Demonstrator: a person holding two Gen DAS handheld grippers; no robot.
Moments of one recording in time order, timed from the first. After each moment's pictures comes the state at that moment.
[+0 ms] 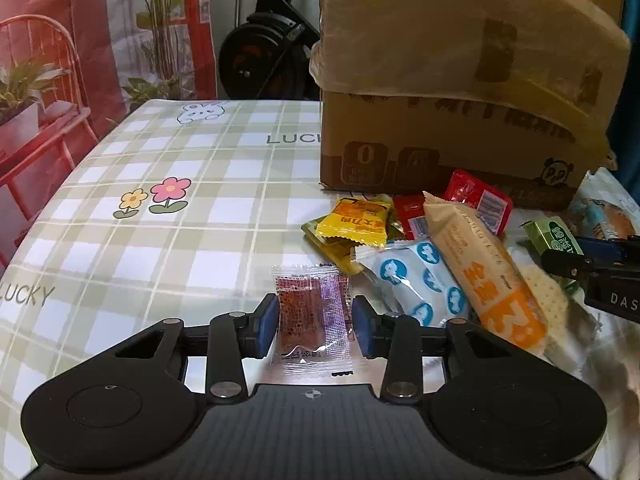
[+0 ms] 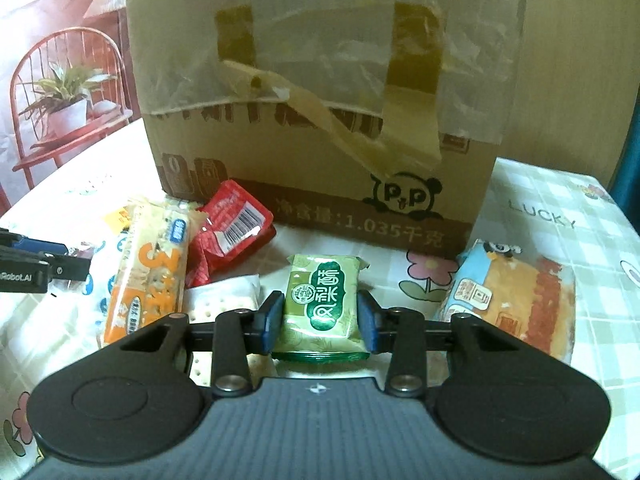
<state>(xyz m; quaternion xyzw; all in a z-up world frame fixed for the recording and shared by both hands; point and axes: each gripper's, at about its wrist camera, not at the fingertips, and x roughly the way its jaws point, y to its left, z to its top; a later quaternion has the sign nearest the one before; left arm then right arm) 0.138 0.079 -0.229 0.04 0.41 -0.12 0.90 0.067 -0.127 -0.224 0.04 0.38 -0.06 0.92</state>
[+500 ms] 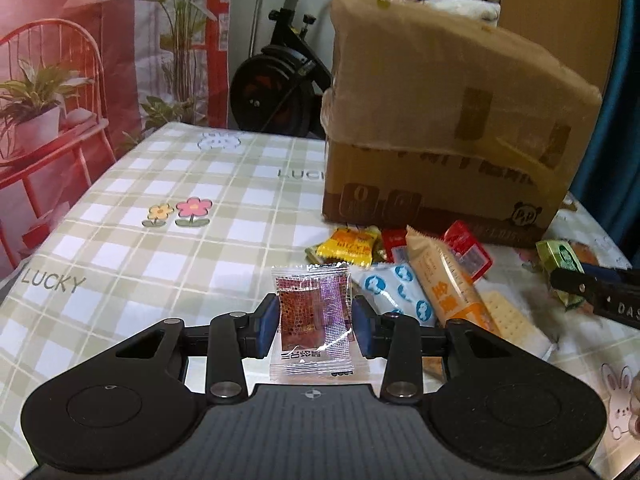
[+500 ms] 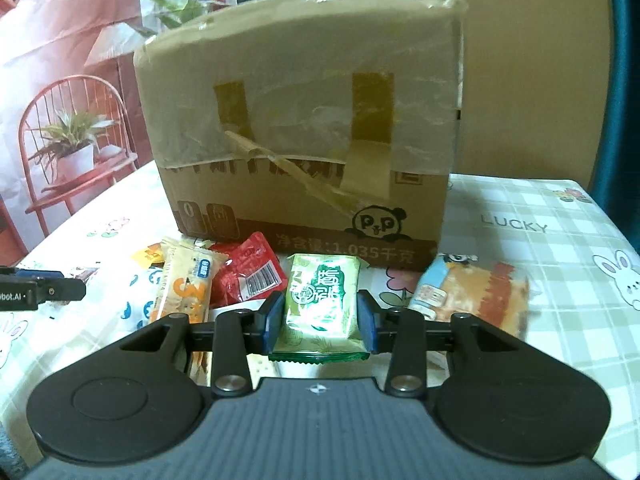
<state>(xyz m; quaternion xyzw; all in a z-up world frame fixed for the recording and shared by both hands) 0.108 0.097 -0.198 0.00 0.36 -0.12 0.92 0.027 -0.131 -0.189 0.08 0.33 -0.07 0.94</state>
